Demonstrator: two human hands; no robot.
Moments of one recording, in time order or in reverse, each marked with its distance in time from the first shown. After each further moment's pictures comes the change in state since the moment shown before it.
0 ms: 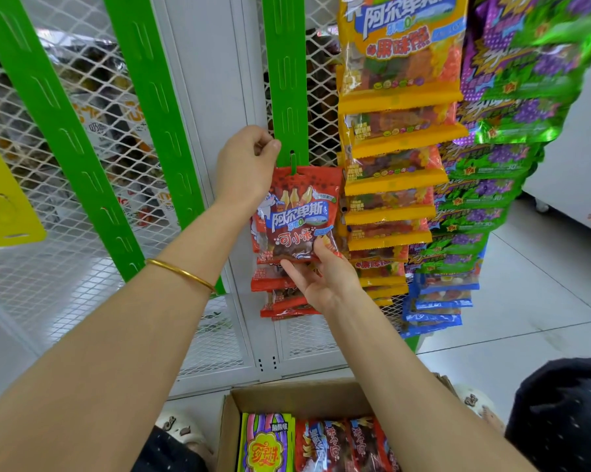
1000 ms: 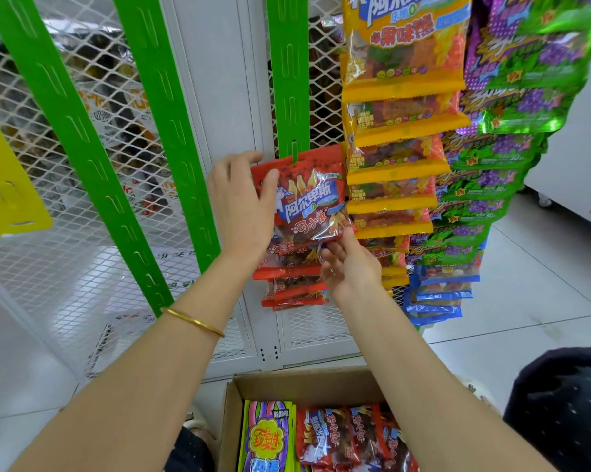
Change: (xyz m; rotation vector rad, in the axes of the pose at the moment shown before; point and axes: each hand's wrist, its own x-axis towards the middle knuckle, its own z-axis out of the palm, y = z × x) left_hand -0.052 -0.031 0.008 0.190 0.224 0.070; right_hand -0.005 -0.008 -0.016 -0.145 0.199 -0.225
